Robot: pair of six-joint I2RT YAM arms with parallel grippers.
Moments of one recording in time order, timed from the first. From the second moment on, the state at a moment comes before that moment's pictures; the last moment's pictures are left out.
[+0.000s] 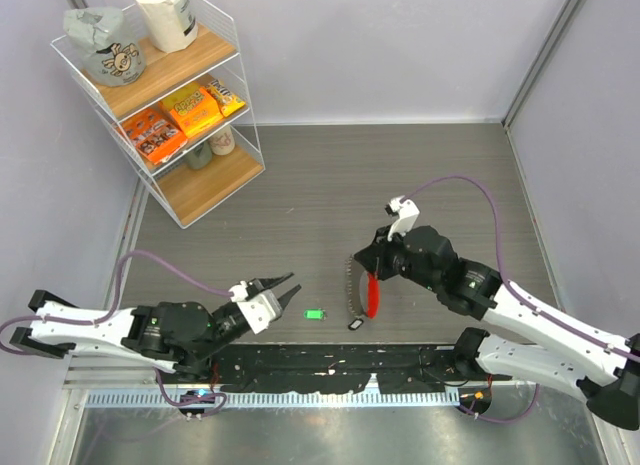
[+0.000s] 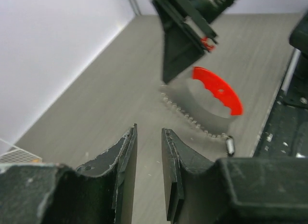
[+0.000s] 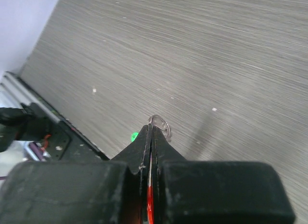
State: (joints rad) left arm -1.70 0.52 0.65 -0.11 -0.75 0.36; right arm 0.92 0.83 0.74 -0.34 0.14 0.54
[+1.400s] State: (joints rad) left arm -1.65 0.30 0.52 -0.21 -0.56 0.11; right arm 0.91 1.23 0.56 0.47 -0.21 0.72
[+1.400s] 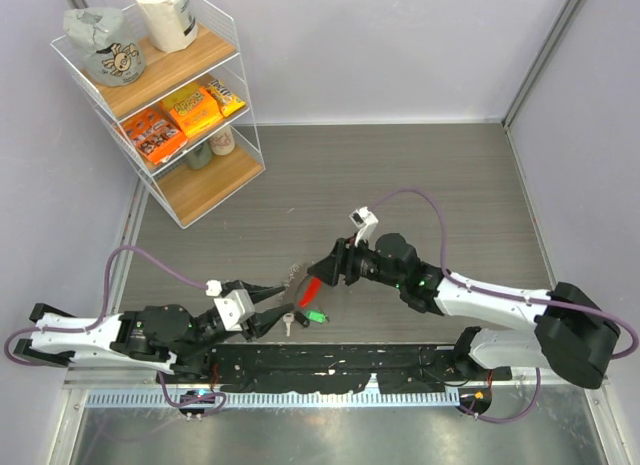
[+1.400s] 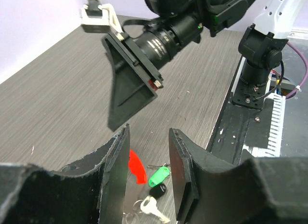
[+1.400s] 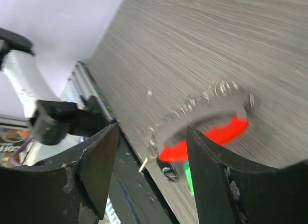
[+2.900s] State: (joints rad) left arm -1.63 0.41 0.50 -0.19 -0.65 -0.01; right arm 0.91 1.87 1.23 -0.11 0.11 0.50
